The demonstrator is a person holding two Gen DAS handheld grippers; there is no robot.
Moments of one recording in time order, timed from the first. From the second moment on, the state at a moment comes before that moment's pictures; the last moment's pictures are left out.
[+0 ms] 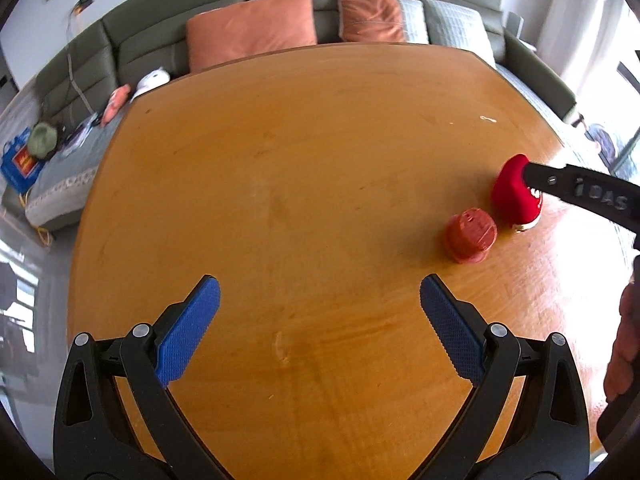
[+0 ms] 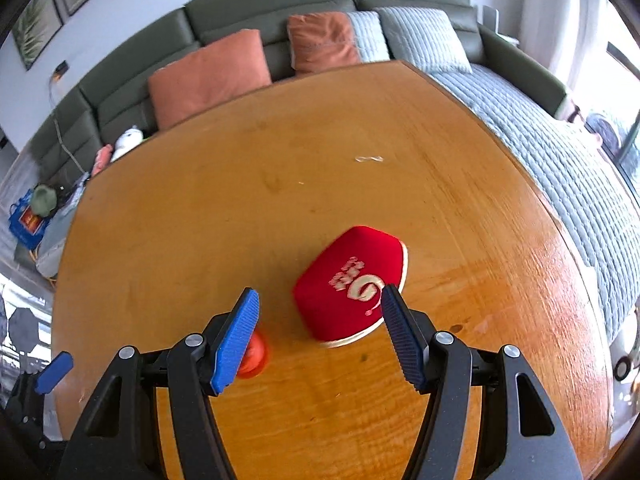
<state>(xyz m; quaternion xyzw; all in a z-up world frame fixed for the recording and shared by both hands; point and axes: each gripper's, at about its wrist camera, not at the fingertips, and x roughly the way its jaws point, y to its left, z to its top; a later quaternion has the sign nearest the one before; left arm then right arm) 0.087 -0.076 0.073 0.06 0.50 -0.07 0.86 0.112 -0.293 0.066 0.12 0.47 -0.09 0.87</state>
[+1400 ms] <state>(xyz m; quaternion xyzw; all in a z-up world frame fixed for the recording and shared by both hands) 0.111 -0.158 0.028 0.08 0.49 -0.18 0.85 0.113 -0.330 0.058 0.14 0.46 -0.11 0.87</state>
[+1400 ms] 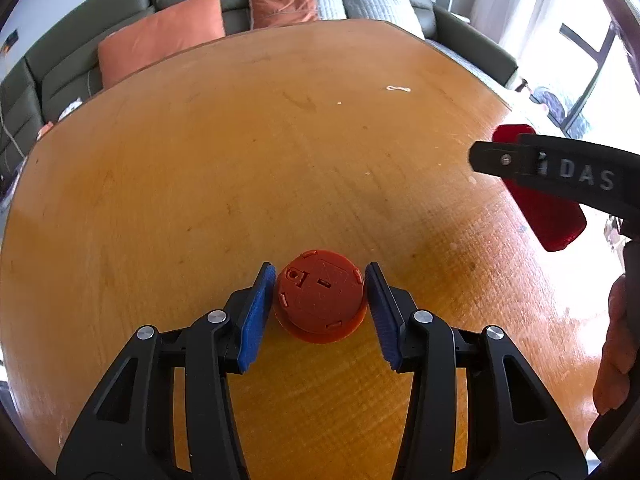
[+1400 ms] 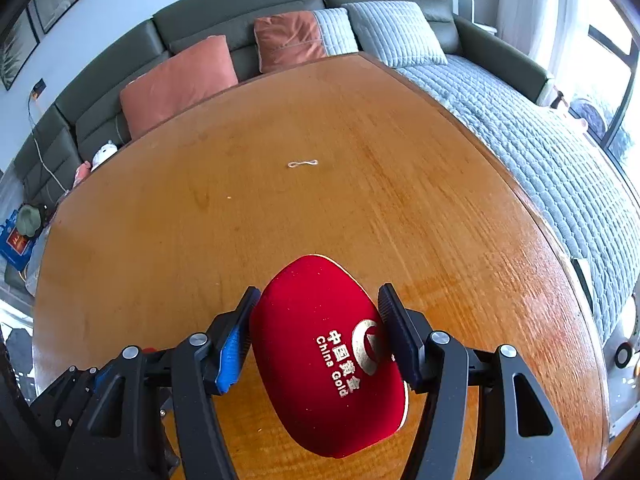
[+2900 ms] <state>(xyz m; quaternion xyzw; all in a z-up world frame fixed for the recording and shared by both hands) -0.030 0.221 0.081 -0.07 0.44 0.05 0.90 0.052 0.111 0.123 -0.03 0.44 0.21 0.87</state>
